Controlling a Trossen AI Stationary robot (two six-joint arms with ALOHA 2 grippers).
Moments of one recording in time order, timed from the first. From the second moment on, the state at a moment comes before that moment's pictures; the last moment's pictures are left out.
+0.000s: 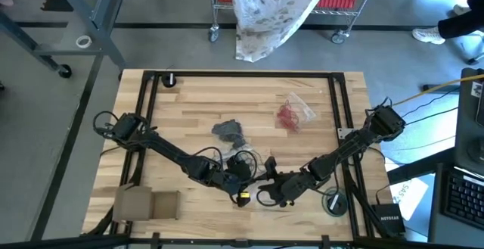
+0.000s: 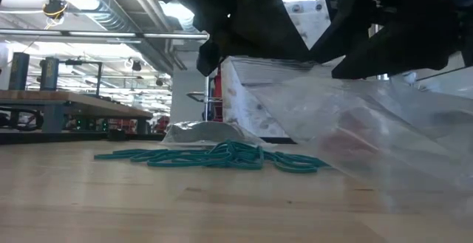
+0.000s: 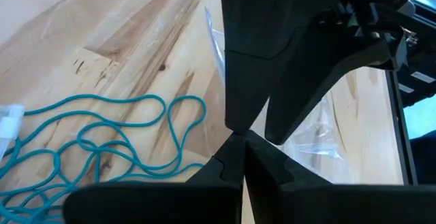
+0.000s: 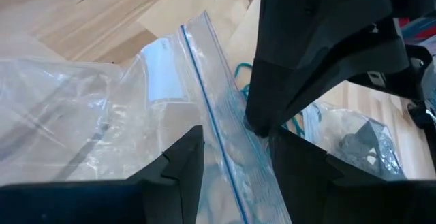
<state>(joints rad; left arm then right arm) -0.42 1.96 1.26 0.02 -0.42 -0.65 0.60 1.67 0.82 0.15 0.46 -0.31</state>
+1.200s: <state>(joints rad) -0.42 1.96 1.26 0.01 -0.42 -0.65 0.60 1.67 0.85 0.06 0.43 -0.39</state>
